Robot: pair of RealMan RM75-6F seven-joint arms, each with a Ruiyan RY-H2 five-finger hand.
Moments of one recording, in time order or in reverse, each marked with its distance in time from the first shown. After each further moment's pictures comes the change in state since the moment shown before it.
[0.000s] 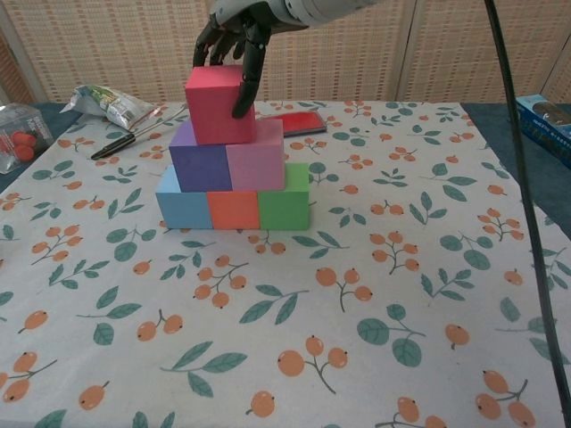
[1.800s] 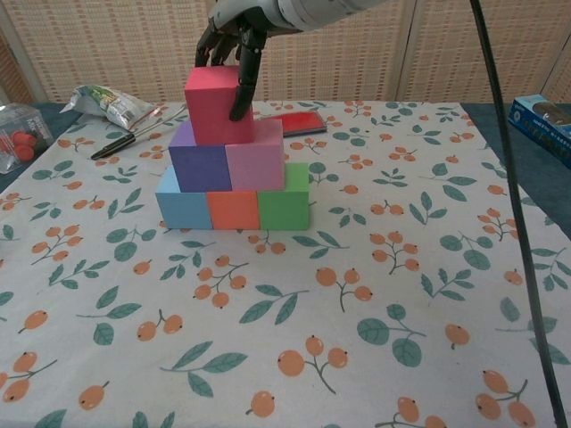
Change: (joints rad) left arm 0.006 -0.016 0.008 0.042 0.010 -0.007 -0.042; right arm 0.098 0.001 -0.129 -0.043 0.208 0.107 -0.075
